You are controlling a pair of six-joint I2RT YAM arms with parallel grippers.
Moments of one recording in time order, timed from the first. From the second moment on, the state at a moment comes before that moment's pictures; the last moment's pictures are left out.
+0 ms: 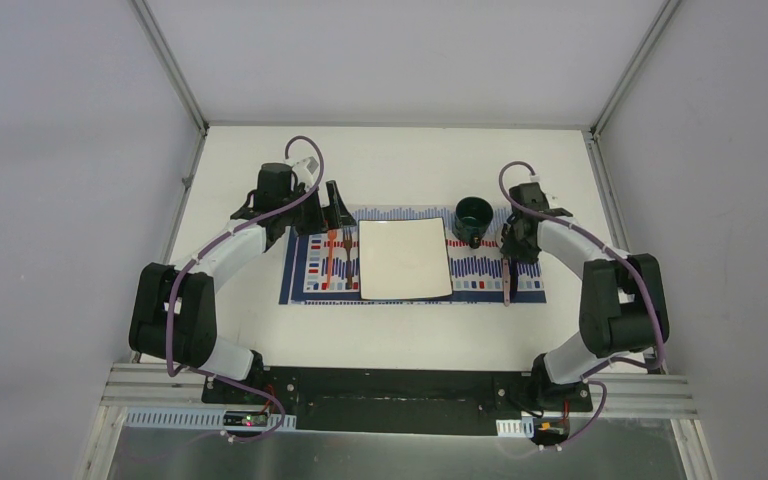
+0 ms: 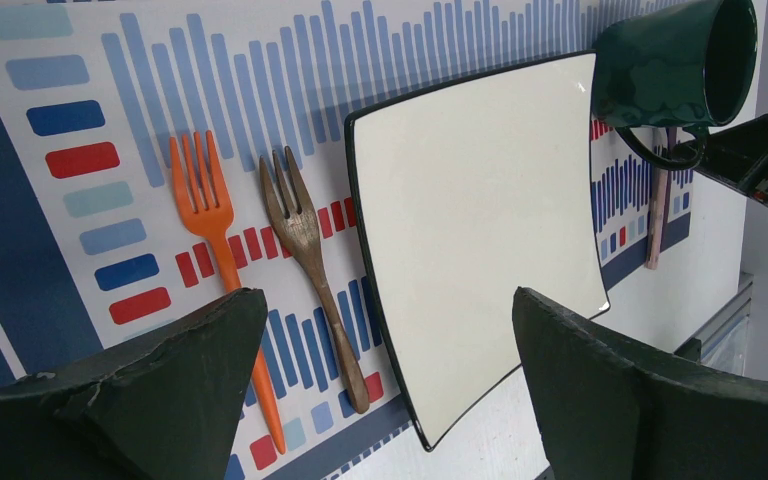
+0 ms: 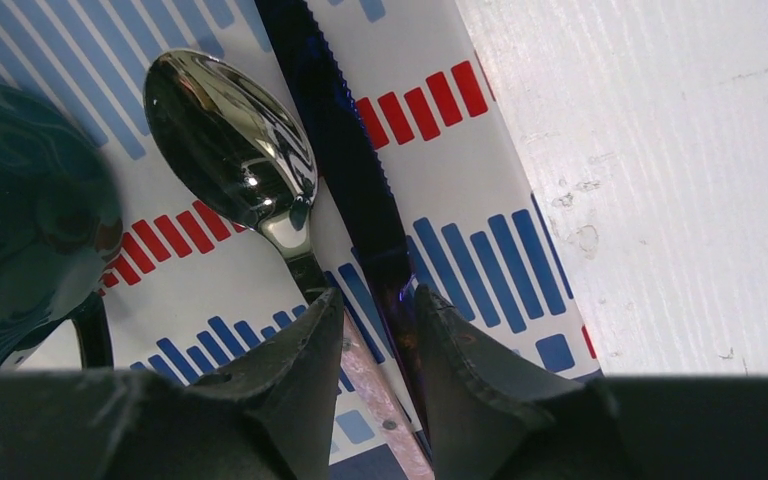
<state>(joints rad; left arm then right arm) -0.24 1.46 0.89 -0.02 0.49 -0.45 0.18 1.56 0.92 -0.55 0.28 0.55</state>
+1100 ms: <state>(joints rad) -0.24 1.46 0.89 -0.02 0.49 -0.45 0.13 1.60 0.92 -0.55 0.24 0.54</state>
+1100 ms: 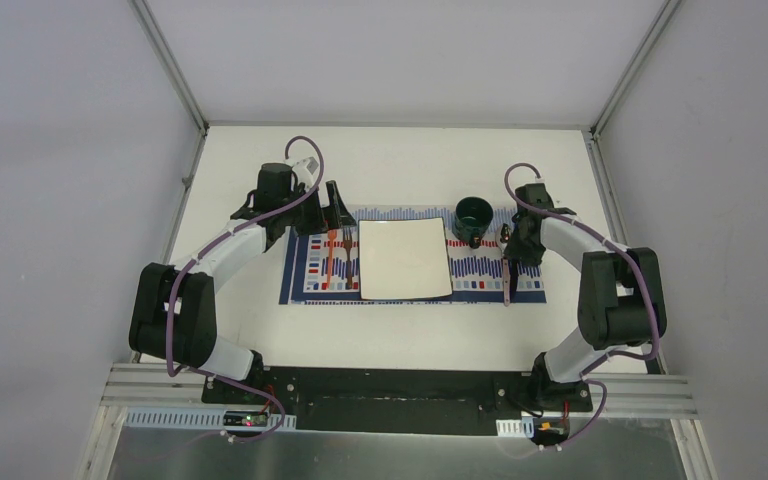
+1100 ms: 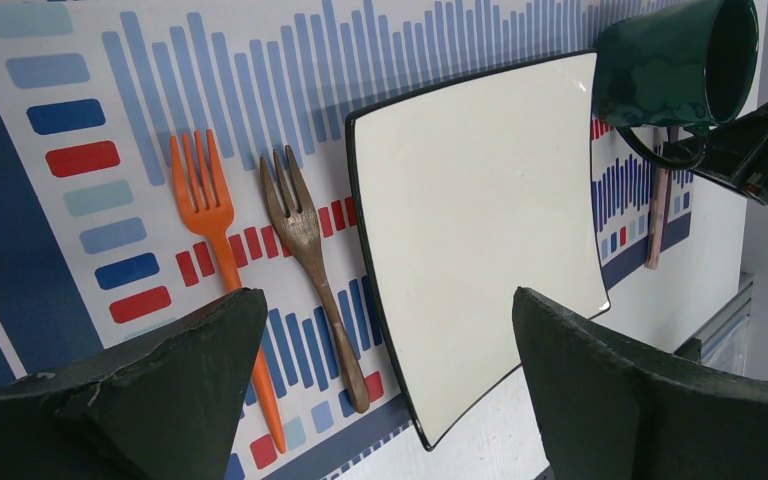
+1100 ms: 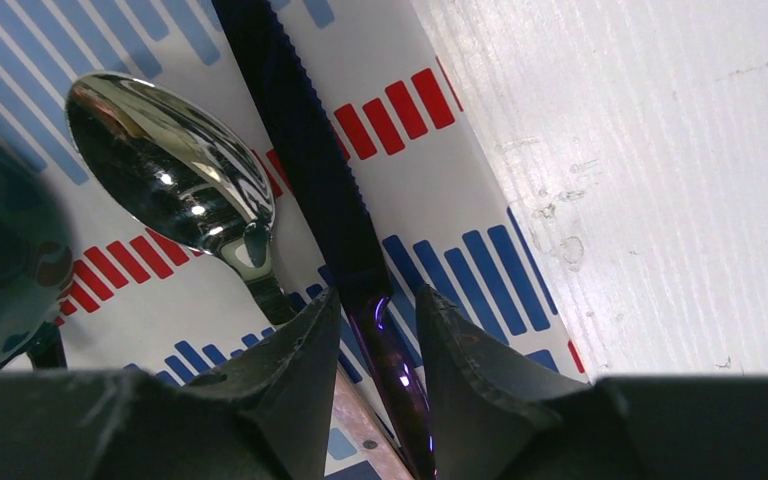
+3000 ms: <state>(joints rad) -0.24 1.43 0.89 -0.03 0.49 -0.45 0.28 1.49 0.83 -0.64 0.22 0.61</state>
